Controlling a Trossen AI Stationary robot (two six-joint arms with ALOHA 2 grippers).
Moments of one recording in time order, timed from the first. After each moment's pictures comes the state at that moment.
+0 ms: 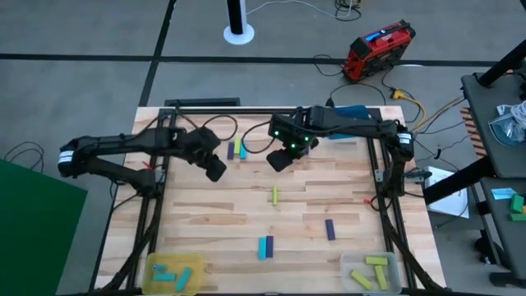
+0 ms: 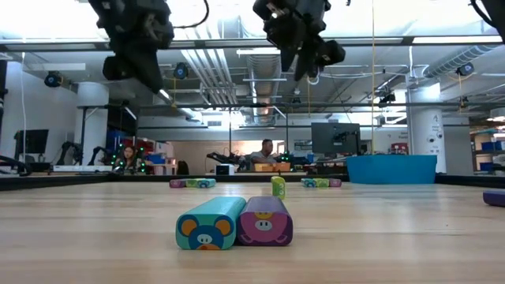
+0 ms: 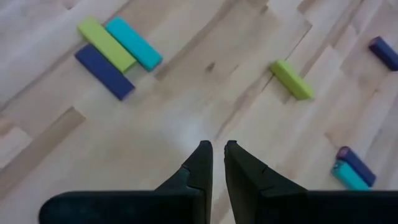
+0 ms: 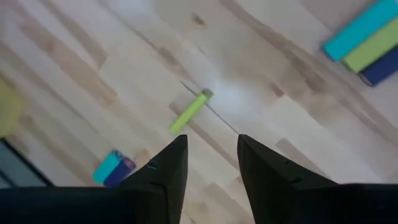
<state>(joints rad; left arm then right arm) 0.18 1.15 1.00 -0.84 -0.02 -0.59 -0.17 1.89 1.89 -1.29 -0.16 0.73</state>
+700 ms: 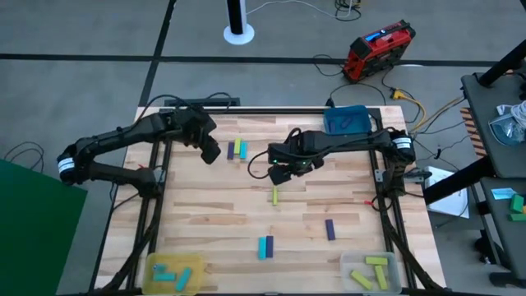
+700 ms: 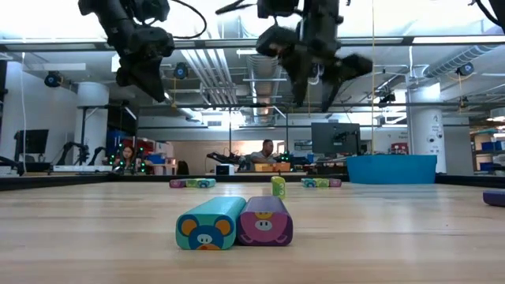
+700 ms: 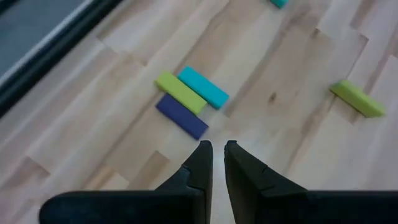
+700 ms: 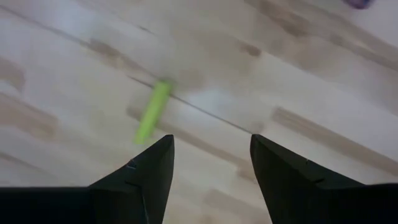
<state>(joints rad) 0.46 1.14 1.00 -0.82 -0.01 -0.20 -0.05 1.89 1.65 -1.18 -0.02 1.09</state>
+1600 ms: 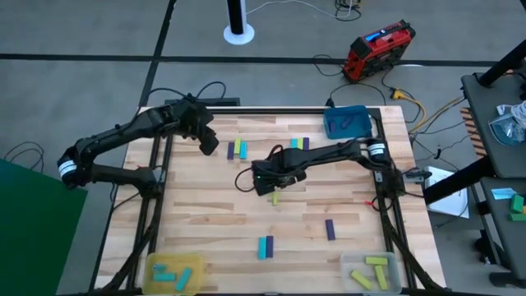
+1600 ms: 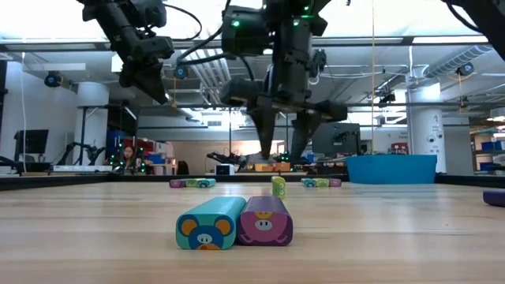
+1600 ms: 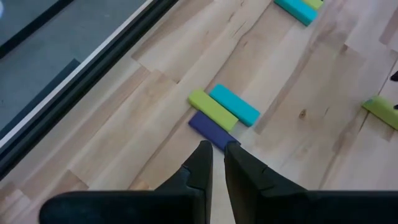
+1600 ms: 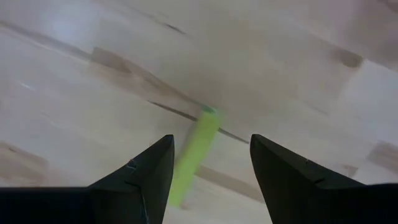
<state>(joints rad) 0.58 1.14 1.00 -0.78 -0.01 -0.08 -0.01 2.12 1.69 -0.98 0.00 1.16</state>
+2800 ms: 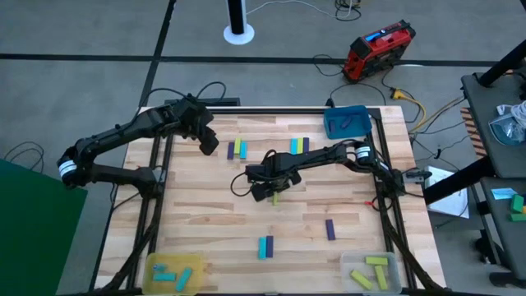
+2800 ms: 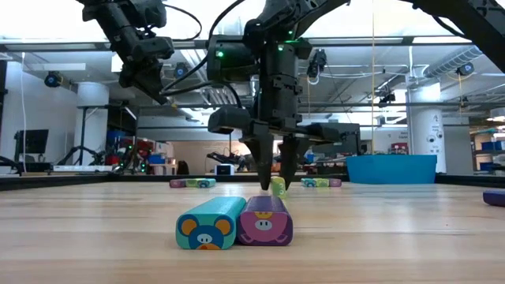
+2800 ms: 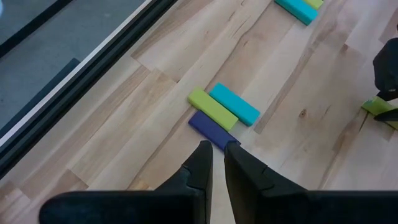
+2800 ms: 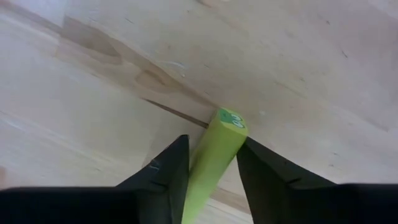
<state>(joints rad) 0.58 1.14 0.99 -0.78 -0.01 -0.08 -0.01 2.25 1.75 -0.98 -0.08 1.10</state>
